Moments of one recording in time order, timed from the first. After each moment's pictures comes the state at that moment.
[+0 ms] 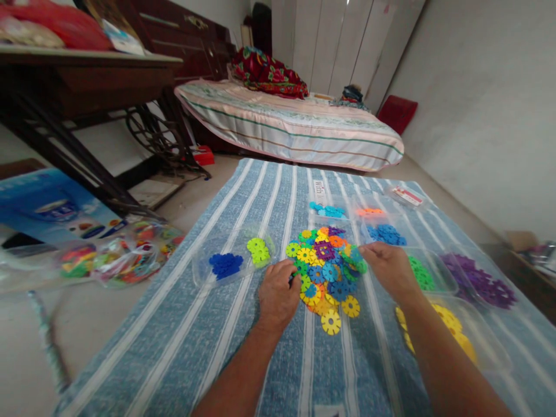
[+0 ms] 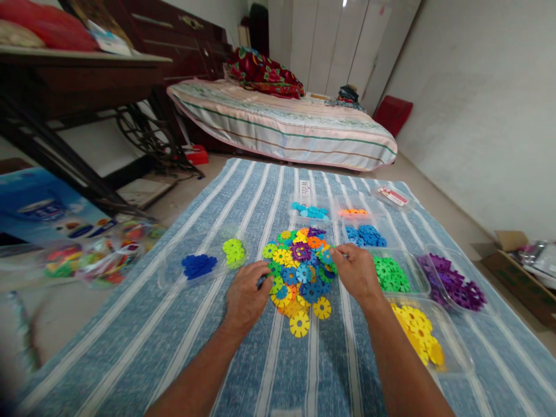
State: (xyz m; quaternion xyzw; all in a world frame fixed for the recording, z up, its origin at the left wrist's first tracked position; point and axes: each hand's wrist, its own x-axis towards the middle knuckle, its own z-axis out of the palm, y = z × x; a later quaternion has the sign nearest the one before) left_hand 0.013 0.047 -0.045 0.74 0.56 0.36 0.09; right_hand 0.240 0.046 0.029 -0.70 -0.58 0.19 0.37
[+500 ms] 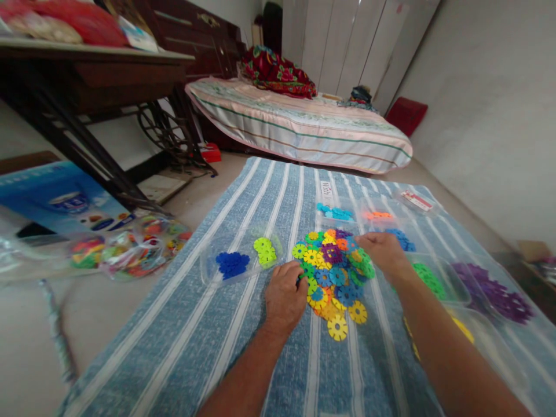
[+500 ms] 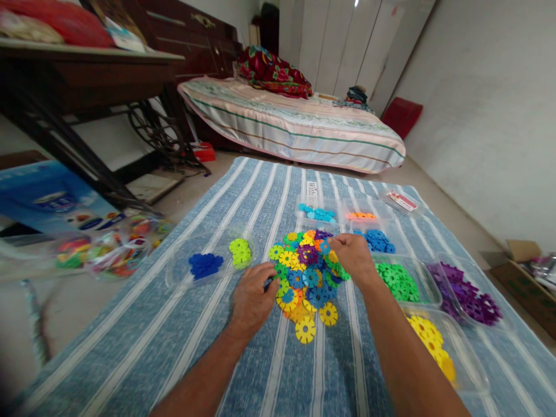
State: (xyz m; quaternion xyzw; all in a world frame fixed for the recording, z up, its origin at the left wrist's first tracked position) left_hand 0.014 0.044 -0.046 0.73 0.57 0.37 0.10; right_hand 0.230 0.091 0.026 -0.69 -0.54 0.27 0.39
